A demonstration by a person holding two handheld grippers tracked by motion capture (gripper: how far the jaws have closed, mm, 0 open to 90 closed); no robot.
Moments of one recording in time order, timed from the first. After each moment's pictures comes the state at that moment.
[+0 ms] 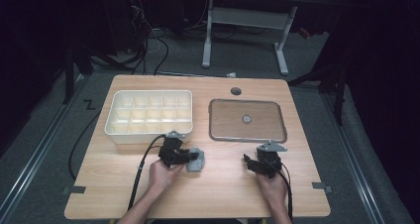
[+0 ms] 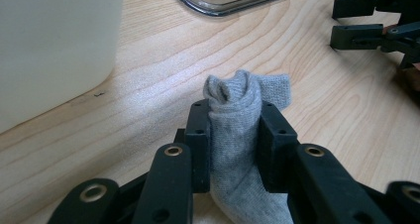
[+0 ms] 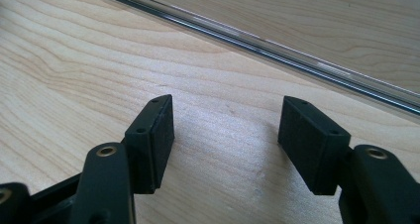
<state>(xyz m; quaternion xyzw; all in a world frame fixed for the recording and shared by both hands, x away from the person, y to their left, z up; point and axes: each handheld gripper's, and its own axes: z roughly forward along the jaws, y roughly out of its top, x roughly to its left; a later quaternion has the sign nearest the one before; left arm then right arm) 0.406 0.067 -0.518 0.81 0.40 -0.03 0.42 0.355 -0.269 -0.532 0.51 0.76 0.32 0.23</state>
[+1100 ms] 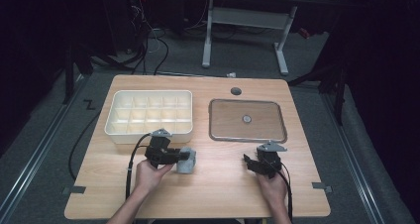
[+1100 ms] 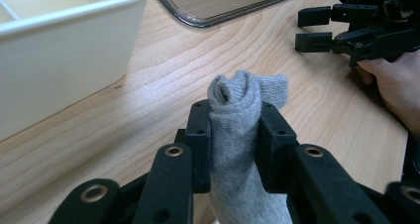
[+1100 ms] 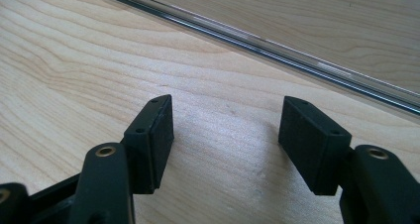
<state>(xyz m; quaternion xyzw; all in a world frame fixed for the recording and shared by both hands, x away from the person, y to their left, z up) 0.393 0.103 -0.489 0.81 0.38 -0.04 0.44 0.355 -0.268 -0.532 0.51 0.76 0.32 0.23</state>
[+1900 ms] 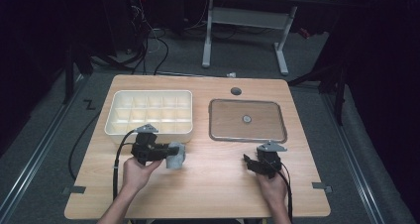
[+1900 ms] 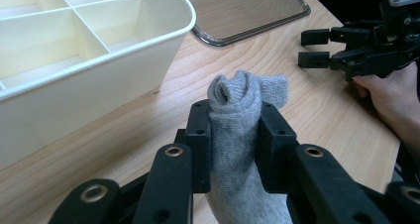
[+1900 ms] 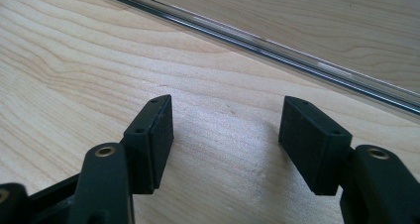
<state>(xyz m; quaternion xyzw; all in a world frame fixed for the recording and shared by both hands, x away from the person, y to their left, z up) 0.391 0.133 -0.466 0.80 0.40 -0.02 0.46 0.355 -0.268 -0.532 0.51 0.76 0.32 0.23</state>
